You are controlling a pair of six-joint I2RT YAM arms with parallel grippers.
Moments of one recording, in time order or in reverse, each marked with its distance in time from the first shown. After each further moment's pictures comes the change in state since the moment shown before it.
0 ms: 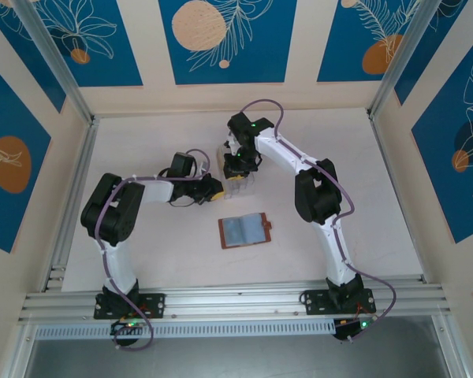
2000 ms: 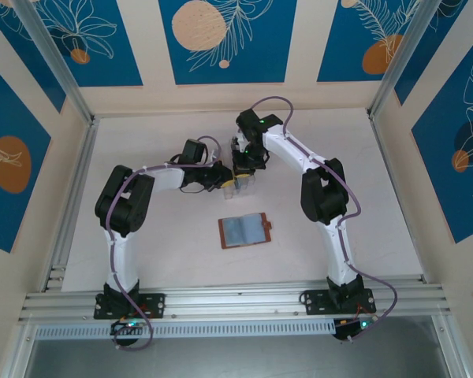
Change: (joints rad) left arm -0.042 0.138 0.258 -0.109 -0.008 0.049; right arm -0.042 -0.049 -0.037 -0.030 0.023 0.019
